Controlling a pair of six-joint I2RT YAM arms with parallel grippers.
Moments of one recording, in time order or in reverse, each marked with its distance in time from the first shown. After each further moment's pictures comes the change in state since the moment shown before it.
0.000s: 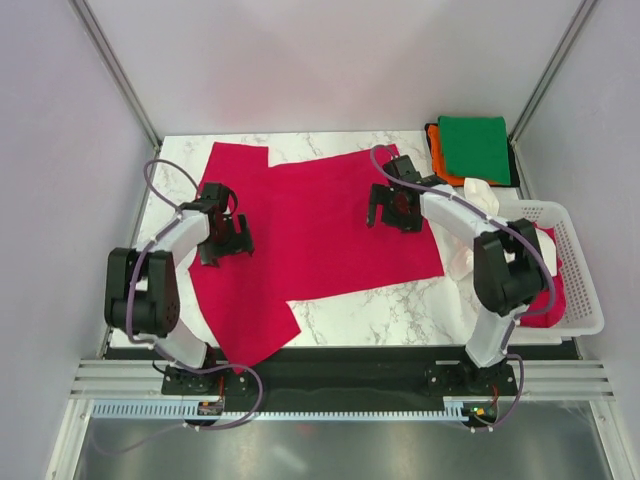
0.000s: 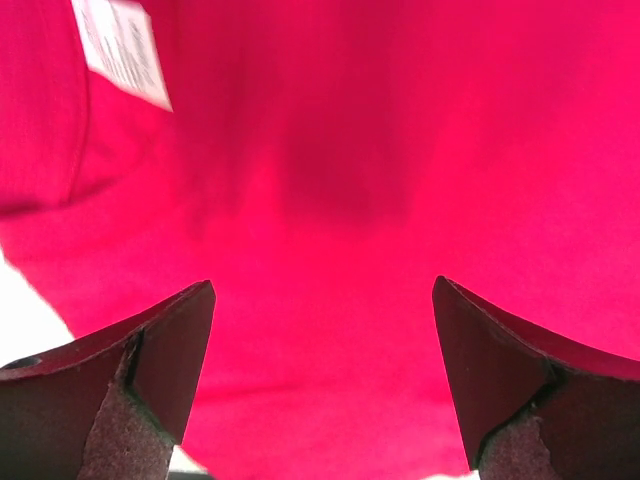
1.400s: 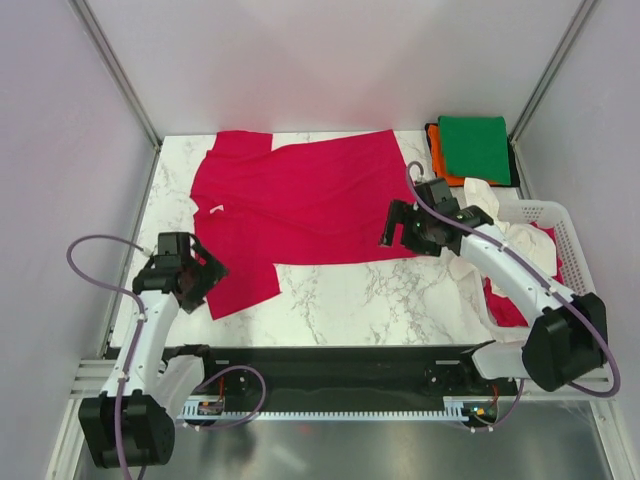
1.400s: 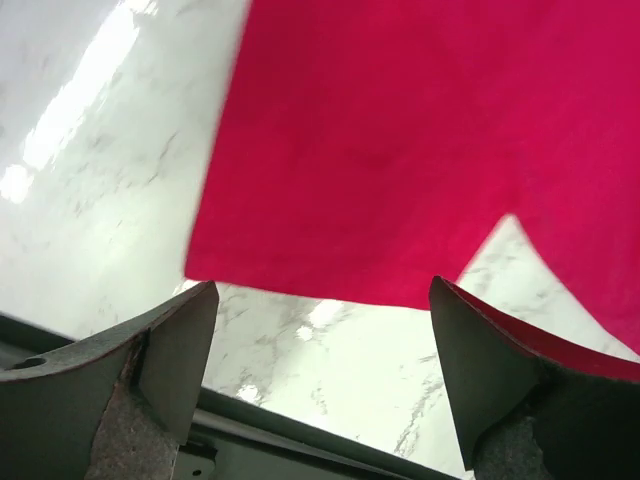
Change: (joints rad) left arm 0.162 -0.673 -0.319 -0.120 0.006 -0.355; right arm 0.007 -0.395 -0.212 -0.057 -0.130 0.053
